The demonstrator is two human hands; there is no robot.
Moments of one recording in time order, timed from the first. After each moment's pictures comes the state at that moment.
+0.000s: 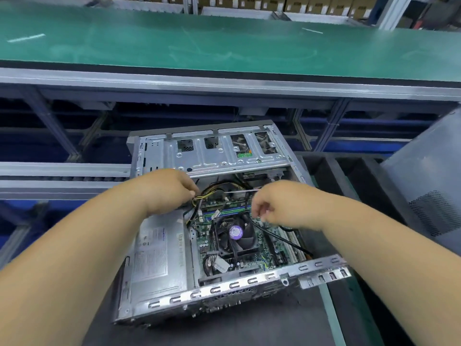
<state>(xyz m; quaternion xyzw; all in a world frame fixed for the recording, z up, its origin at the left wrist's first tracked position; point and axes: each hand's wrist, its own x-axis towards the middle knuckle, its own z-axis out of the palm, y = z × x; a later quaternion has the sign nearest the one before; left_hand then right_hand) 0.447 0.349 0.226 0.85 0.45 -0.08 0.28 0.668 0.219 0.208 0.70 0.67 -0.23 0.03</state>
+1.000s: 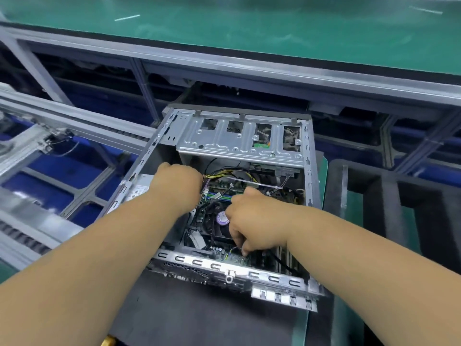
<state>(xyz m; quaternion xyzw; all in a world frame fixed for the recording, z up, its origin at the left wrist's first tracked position) 0.496 0.298 0.165 0.80 0.58 -0.15 -0.08 0.675 0.230 0.173 0.35 0.92 -0.10 0.15</state>
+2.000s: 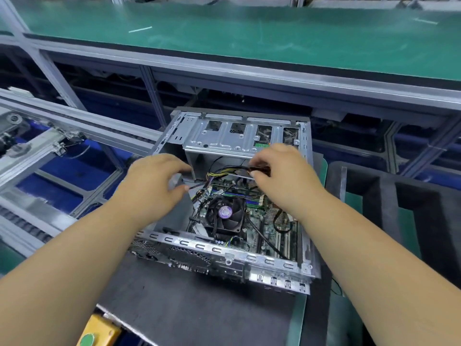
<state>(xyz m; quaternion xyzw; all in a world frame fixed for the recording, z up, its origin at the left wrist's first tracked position) 0.444 0.241 0.205 0.83 0.54 0.16 0.01 0.708 0.223 0.202 0.64 0.73 -0.11 -0.24</state>
